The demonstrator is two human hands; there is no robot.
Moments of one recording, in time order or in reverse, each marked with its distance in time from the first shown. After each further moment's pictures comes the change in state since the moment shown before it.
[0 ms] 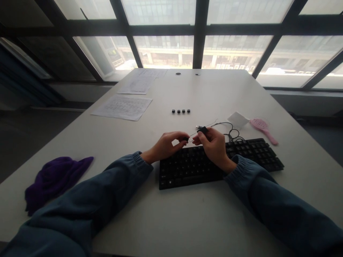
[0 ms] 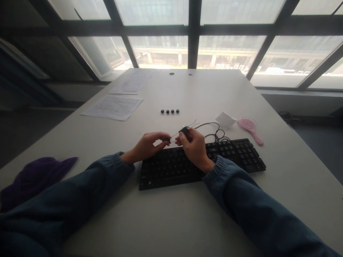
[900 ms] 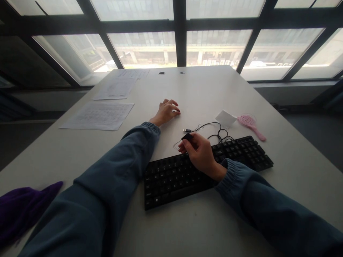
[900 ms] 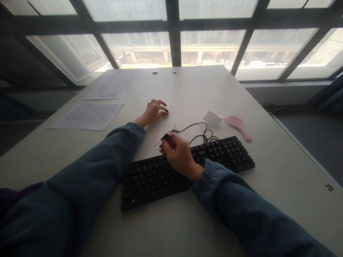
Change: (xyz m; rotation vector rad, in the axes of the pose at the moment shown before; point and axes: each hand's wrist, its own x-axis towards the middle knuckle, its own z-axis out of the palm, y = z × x) left_hand 0.173 -0.155 0.001 0.601 -0.084 -0.043; right_hand -0.001 0.005 0.003 0.054 -0.042 0.002
